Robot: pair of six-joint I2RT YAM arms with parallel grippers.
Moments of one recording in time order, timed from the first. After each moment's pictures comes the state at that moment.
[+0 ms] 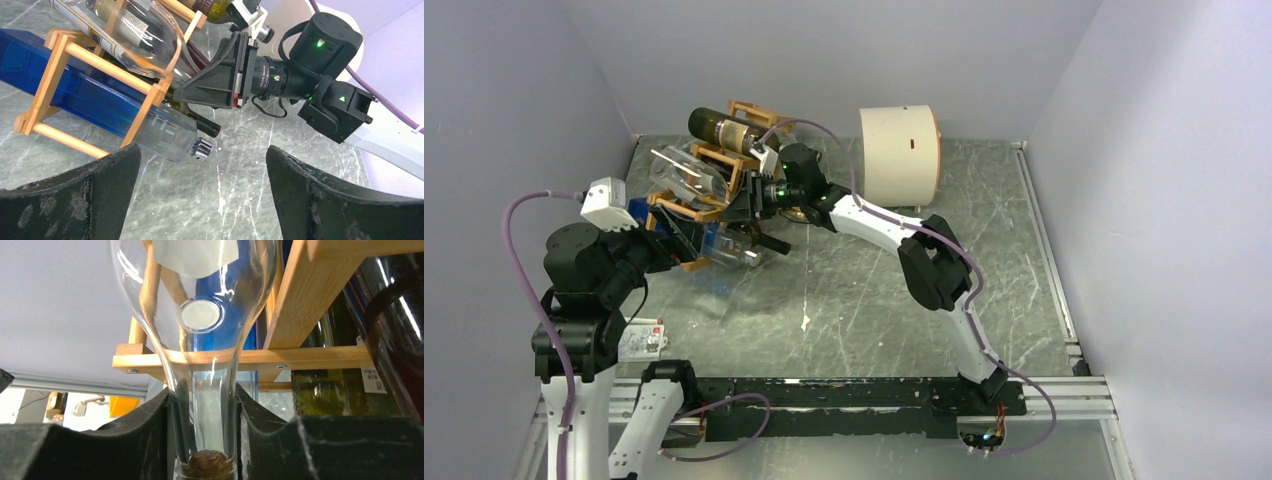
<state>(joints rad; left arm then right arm) 0.02 0.61 1.11 -0.78 0.22 -0.43 0.80 2.24 1.85 0.12 -0.68 0.75</state>
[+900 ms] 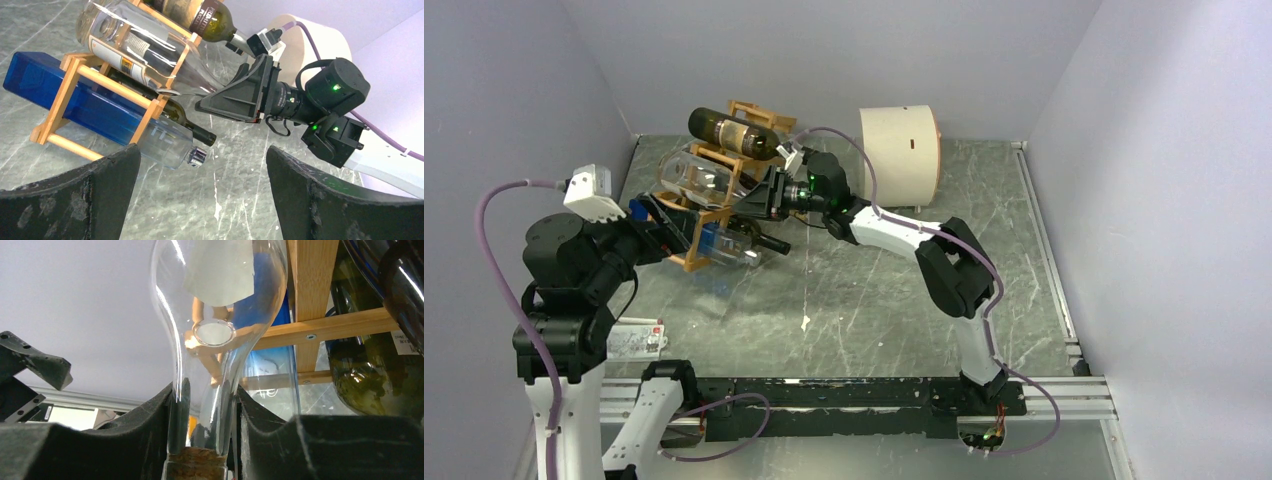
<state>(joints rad) 0.02 0.67 1.27 -0.83 0.20 -0.42 0.78 2.08 1.53 0.49 -0.65 1.07</state>
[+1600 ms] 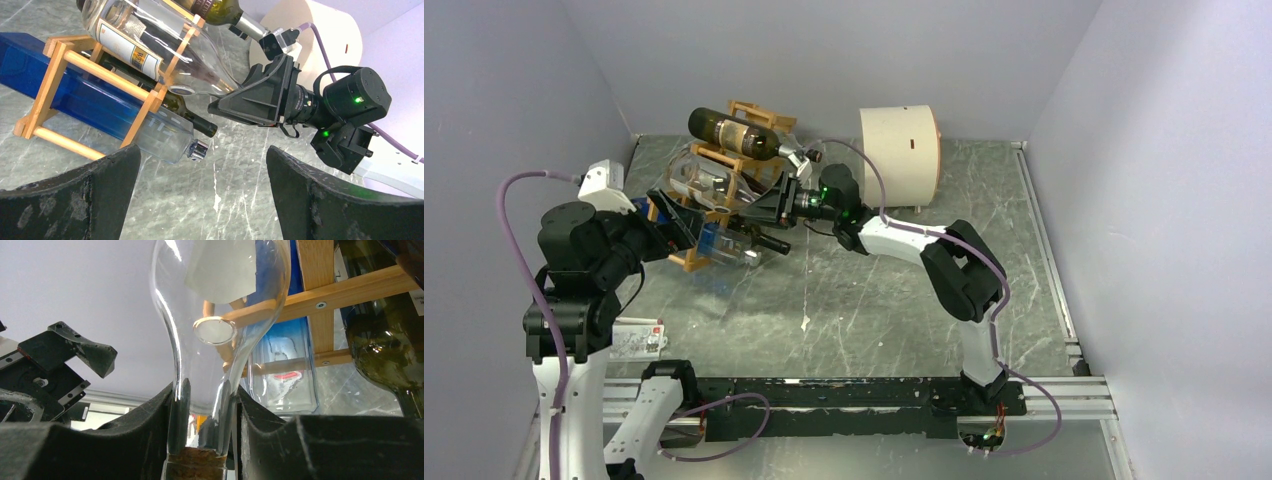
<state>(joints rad) 0.02 0.72 1.23 -0.84 0.23 -0.43 0.77 2.01 1.36 0.67 -0.66 1.24</state>
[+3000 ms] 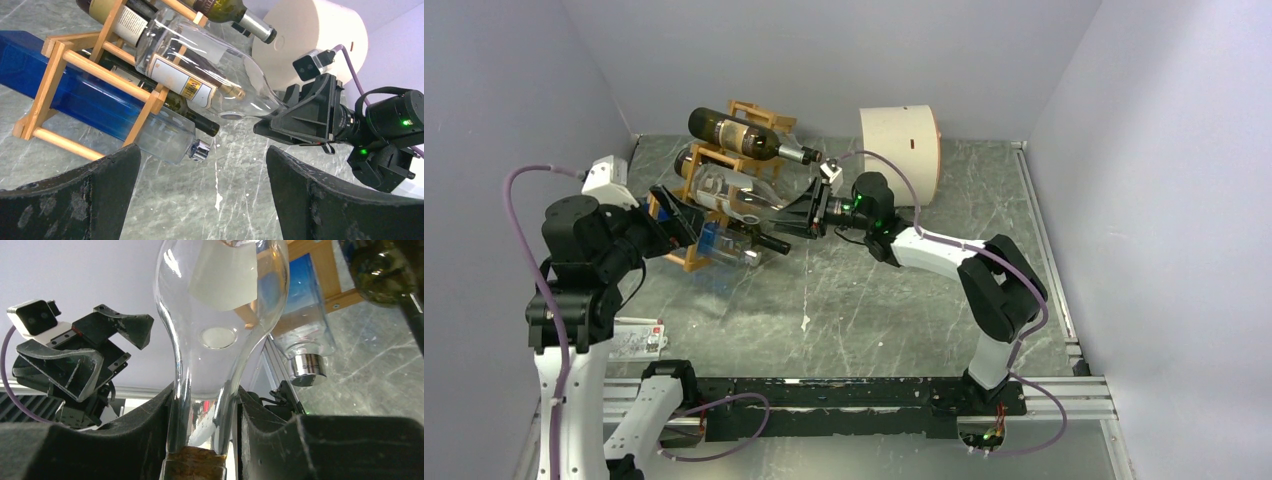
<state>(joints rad) 0.02 0.73 1.23 -0.83 0.23 -0.42 0.71 1.77 1.10 0.69 -0.70 1.37</state>
